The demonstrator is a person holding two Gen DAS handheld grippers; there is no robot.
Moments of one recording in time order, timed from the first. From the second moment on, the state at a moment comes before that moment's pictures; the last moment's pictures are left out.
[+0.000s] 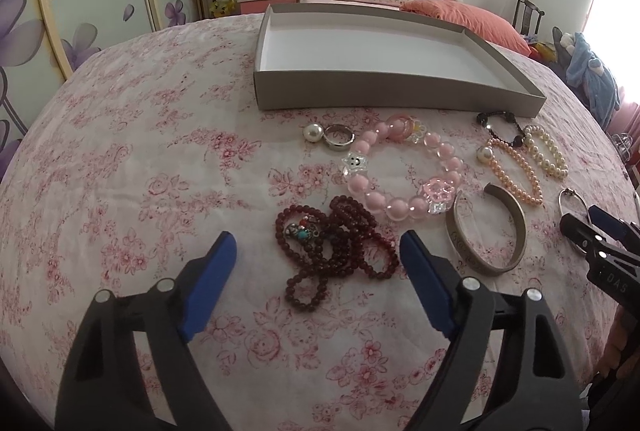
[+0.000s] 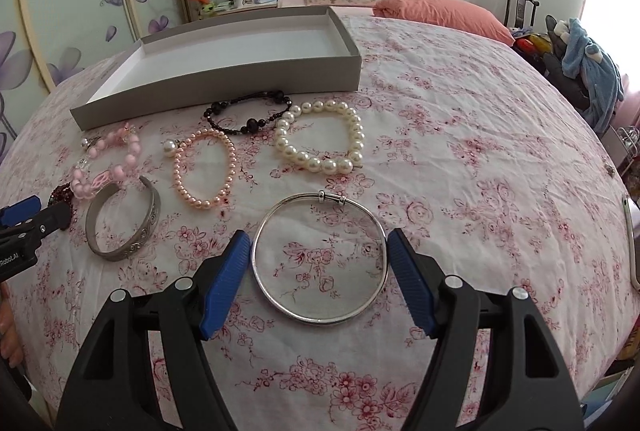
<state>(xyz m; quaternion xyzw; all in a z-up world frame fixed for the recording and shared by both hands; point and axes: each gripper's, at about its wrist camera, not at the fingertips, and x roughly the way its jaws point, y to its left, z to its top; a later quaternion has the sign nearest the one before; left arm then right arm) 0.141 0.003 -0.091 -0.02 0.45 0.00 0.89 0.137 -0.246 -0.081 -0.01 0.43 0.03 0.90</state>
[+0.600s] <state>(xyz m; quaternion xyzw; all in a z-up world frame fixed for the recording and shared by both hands) 0.147 0.005 -0.084 -0.02 0.43 0.00 0.90 0.136 -0.248 -0.082 -0.01 0.43 0.03 0.90</state>
